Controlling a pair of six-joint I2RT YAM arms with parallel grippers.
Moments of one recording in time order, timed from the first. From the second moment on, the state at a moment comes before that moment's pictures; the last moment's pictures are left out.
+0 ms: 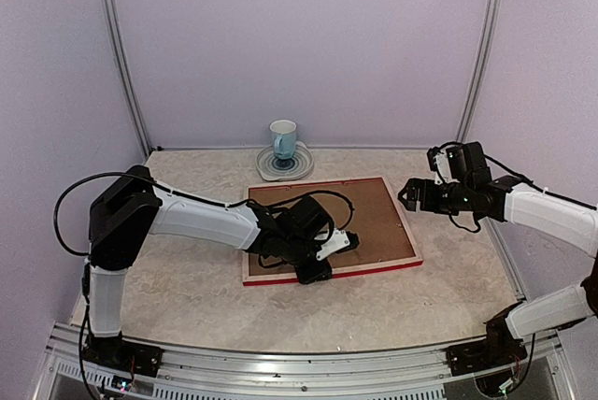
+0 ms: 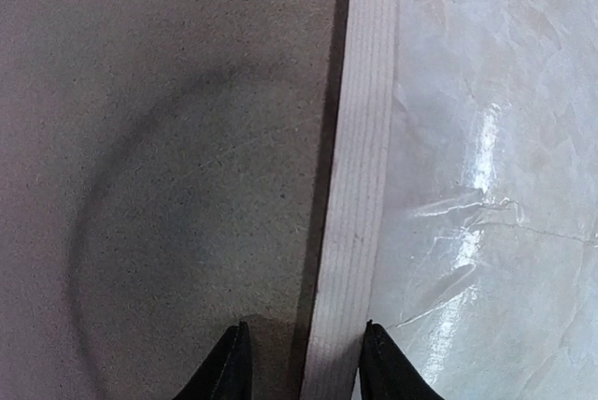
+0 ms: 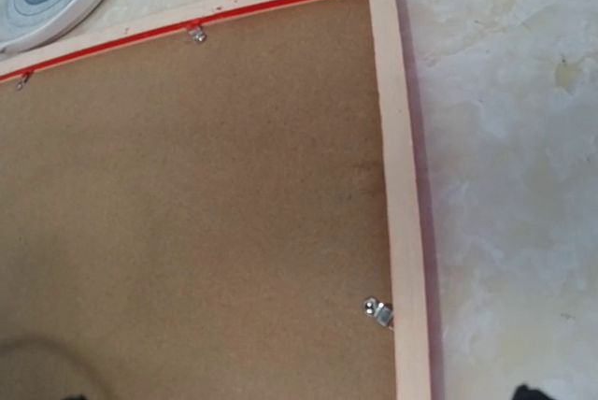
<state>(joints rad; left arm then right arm) -1.05 2.09 1.39 -0.27 0.07 0.27 0.37 1.25 0.83 -0.27 -0.03 0.37</state>
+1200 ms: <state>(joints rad) -1.08 2.08 1.40 -0.30 0.00 0.27 0.21 1.34 0.66 -0.18 -0.30 0.56</state>
